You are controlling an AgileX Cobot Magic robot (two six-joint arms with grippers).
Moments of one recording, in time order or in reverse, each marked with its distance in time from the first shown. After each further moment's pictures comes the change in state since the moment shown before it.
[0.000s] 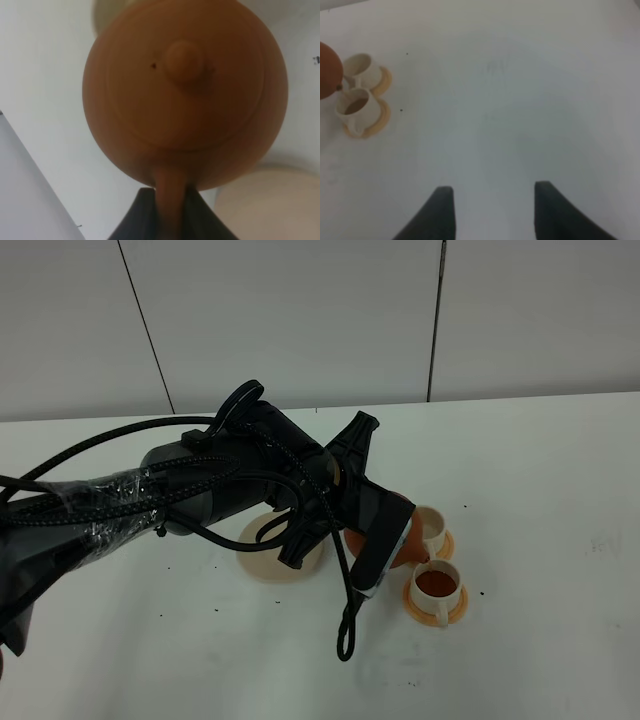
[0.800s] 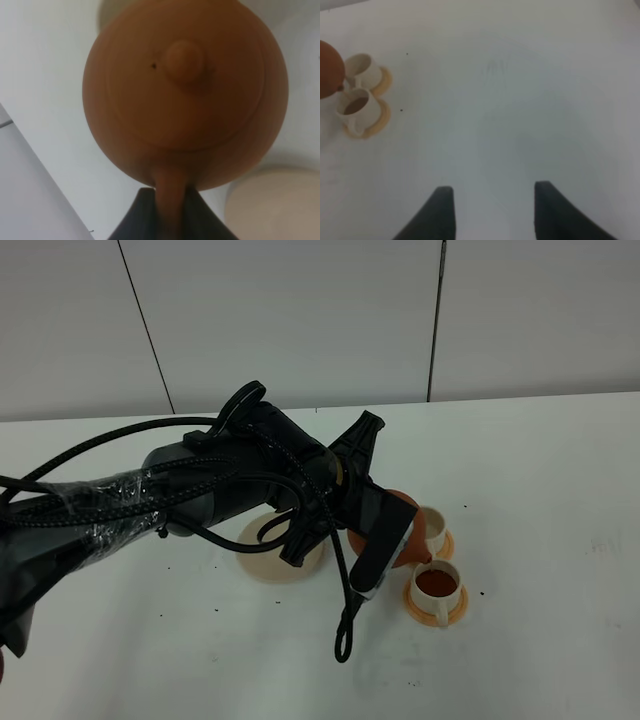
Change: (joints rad) left arm -0.007 0.000 0.000 0.000 -0.015 0.032; right arm 0.000 0.000 0.000 0.000 0.000 0.001
